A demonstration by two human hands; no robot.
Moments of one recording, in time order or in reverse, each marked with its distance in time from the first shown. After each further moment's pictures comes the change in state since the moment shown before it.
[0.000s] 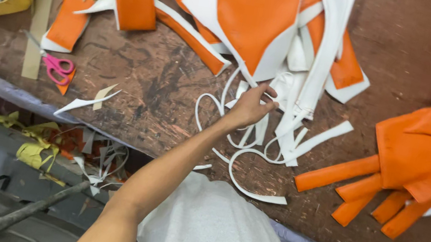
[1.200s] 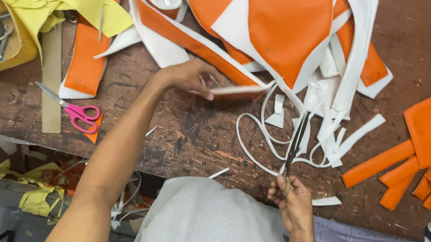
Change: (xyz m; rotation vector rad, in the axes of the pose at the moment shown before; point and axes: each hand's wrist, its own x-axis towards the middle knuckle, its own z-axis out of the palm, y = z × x) left_hand 0.045 -0.059 -0.307 0.419 -0.591 0.141; right_hand -0.335 0.175 0.249 0.056 -0.087 0.708
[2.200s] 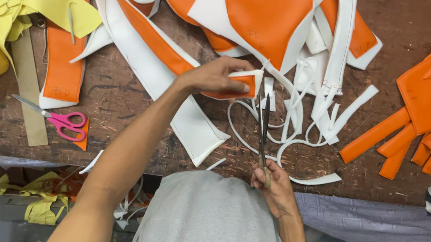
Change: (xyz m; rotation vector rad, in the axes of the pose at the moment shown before) left_hand 0.039 0.068 0.047 -0.545 -0.182 0.346; right_hand -0.017 0.010 0.040 -0.013 -0.219 -0.040
